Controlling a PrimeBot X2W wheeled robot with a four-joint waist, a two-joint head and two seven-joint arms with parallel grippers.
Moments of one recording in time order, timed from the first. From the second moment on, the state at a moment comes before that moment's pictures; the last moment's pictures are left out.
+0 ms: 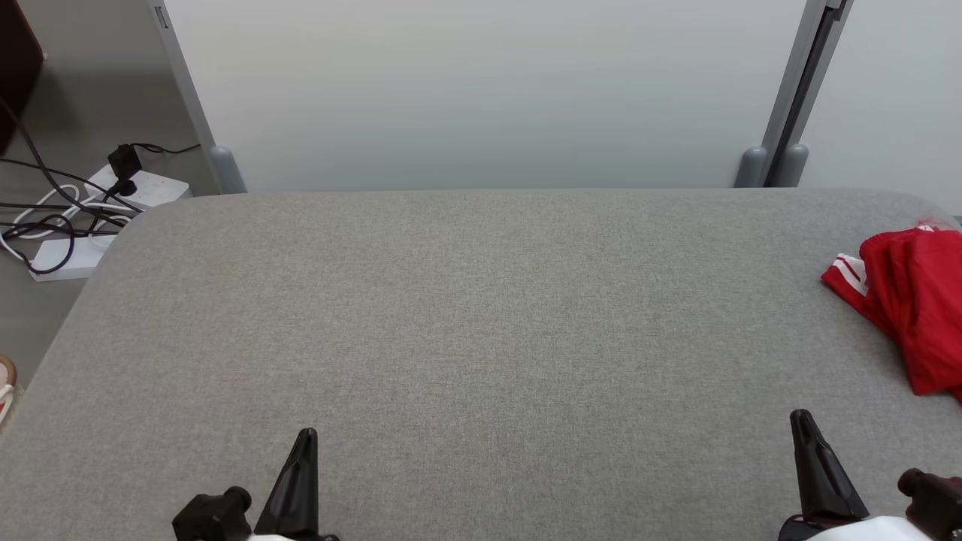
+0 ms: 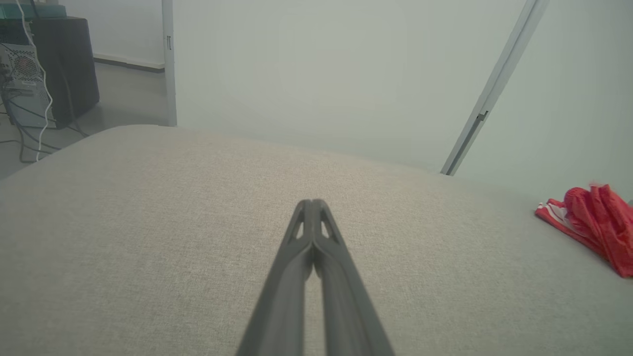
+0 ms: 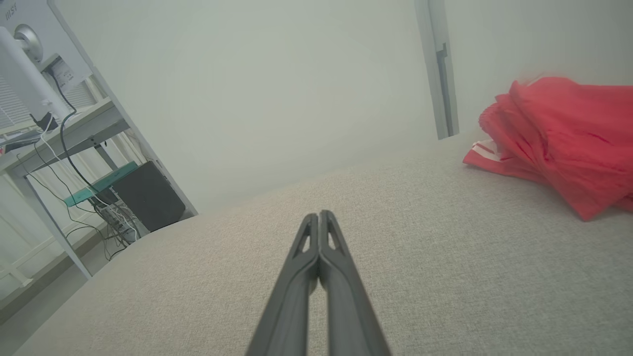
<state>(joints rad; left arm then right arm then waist) 0.10 0.05 -0.16 0.18 -0.36 0.04 -0.21 0.09 -0.08 0.05 0.15 0.48 0.13 -0.20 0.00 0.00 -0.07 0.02</state>
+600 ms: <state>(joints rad) 0.09 0.05 -0.13 0.19 -0.56 0.02 -0.17 0.07 -0.07 0.03 0.18 0.66 0.13 -0.16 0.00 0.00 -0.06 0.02</state>
